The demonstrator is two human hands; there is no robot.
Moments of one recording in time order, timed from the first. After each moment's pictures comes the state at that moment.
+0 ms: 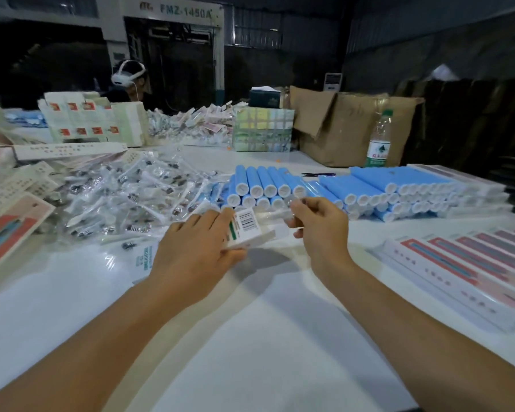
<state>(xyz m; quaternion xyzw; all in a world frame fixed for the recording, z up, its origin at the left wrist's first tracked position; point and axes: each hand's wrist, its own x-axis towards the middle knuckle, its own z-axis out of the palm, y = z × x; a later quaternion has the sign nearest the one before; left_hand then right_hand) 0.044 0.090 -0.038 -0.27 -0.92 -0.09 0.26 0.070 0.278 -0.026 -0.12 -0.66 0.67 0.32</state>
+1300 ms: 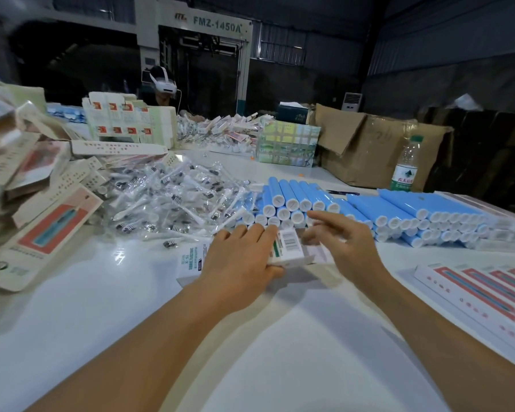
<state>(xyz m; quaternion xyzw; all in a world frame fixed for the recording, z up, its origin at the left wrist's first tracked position) 0.047 0.088 -0.041 -0.31 -0.92 -0.11 0.22 0.084 0.276 -0.021 0.11 -0.84 0.44 0.31</state>
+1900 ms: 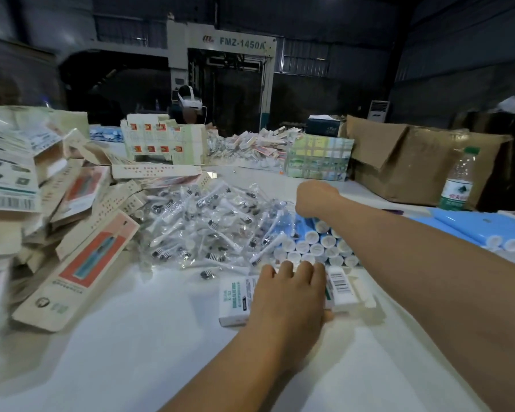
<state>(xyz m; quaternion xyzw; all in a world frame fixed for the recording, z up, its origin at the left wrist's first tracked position) 0.043 0.093 -0.043 -0.31 -0.92 -0.04 0.22 -0.119 0.217 0.050 -0.04 -0.99 -0.07 0.08</state>
